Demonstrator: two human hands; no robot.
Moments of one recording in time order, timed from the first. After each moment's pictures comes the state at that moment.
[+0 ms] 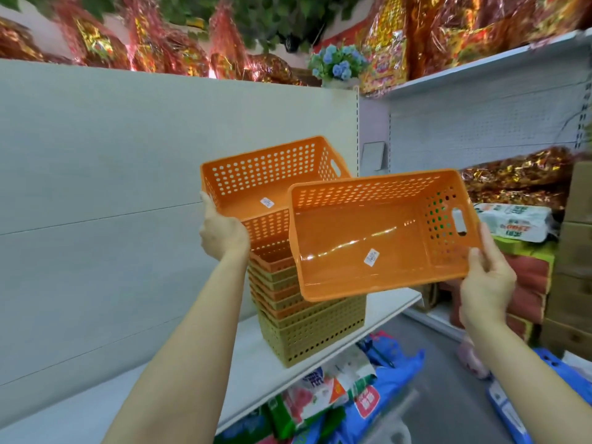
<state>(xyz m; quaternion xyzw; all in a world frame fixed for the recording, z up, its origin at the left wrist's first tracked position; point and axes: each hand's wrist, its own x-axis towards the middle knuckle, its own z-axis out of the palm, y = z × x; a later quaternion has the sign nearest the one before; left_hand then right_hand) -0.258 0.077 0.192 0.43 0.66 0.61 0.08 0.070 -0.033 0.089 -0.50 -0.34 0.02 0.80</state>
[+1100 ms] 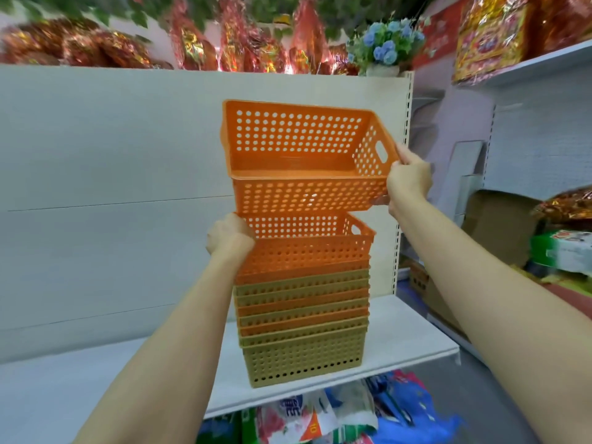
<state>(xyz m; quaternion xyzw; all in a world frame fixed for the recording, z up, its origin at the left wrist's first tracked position) -0.169 0.120 0.195 0.43 0.83 0.35 -0.02 0.080 0.181 0.254 -0.45 -0.43 0.28 0.74</state>
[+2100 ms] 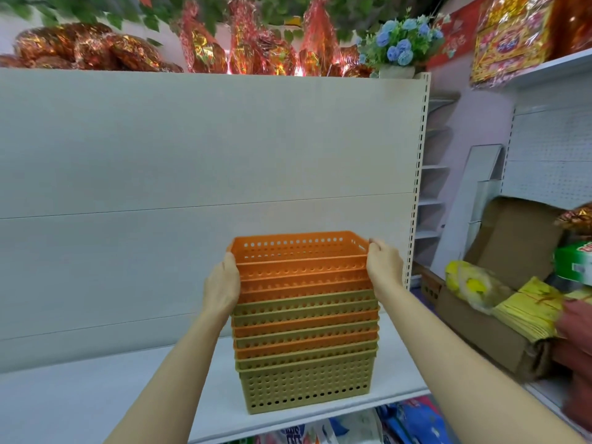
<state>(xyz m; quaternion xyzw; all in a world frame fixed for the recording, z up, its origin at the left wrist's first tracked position) -0.201 0.139 0.117 0.41 0.69 0.57 0.15 0.056 0.226 0.135 -0.58 -0.54 0.26 0.55</state>
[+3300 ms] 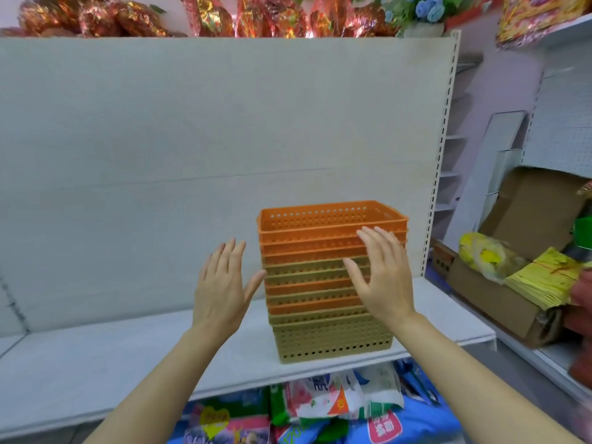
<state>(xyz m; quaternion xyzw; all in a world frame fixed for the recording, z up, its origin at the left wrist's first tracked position) -0.248 0.058 0.063 0.61 0.70 0.30 -0.22 0.024 0.136 0.066 -0.39 -0.75 -0.13 0.51</state>
